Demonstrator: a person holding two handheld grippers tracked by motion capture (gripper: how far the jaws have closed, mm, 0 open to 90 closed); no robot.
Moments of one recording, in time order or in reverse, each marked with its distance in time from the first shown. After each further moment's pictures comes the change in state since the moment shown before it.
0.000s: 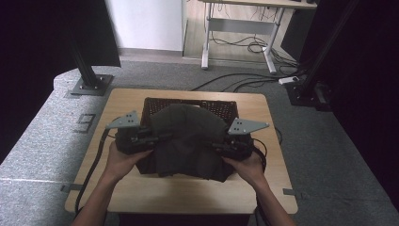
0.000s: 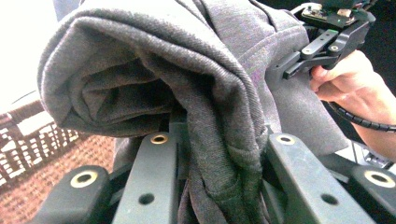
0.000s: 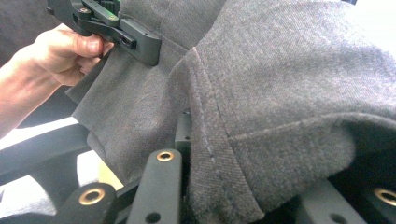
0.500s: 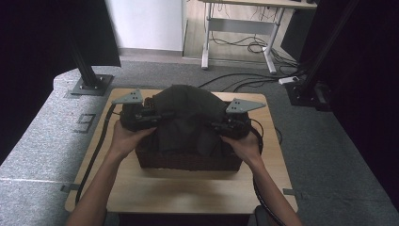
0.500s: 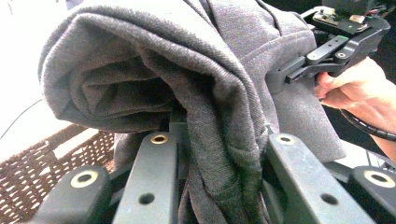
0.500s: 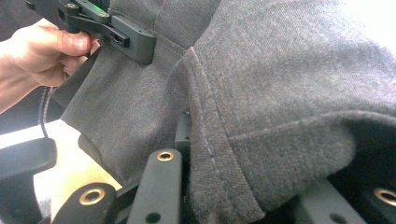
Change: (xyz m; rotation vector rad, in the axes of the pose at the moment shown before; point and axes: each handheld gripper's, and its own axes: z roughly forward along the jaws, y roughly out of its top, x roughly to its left) left arm 0.046 0.029 0.019 0.004 0.027 -0.013; right arm -0.042 0.025 0.019 -0.005 -0.070 -0.017
